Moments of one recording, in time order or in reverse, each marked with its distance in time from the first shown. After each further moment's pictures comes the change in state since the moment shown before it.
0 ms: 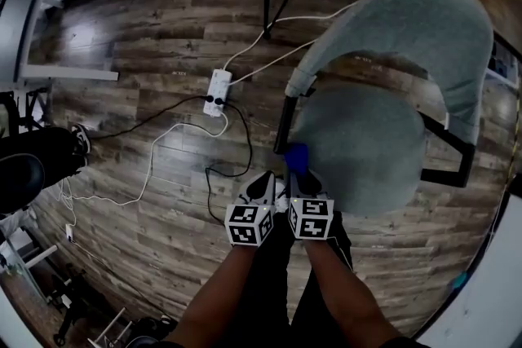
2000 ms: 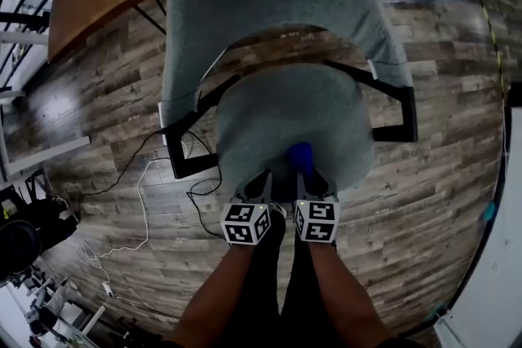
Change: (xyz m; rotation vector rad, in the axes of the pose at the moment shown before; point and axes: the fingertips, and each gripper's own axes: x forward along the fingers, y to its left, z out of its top) left arm 0.074 -0.158 -0.026 0.192 0.170 -0.229; right arm -0.091 -0.172 -0.033 0.259 -0.100 -0.236
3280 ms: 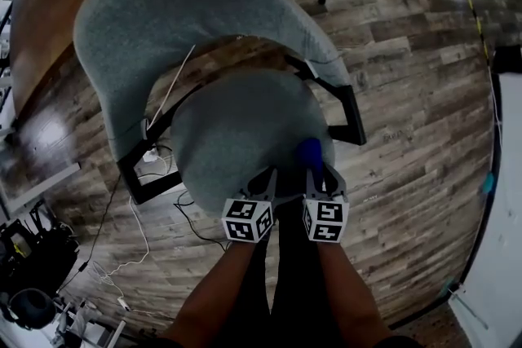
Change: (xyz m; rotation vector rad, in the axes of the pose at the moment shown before) left arm 0.079 -0.111 0.007 0.070 0.092 -0.148; right arm -0.036 -0.138 0.016 0.034 -0.046 -0.143
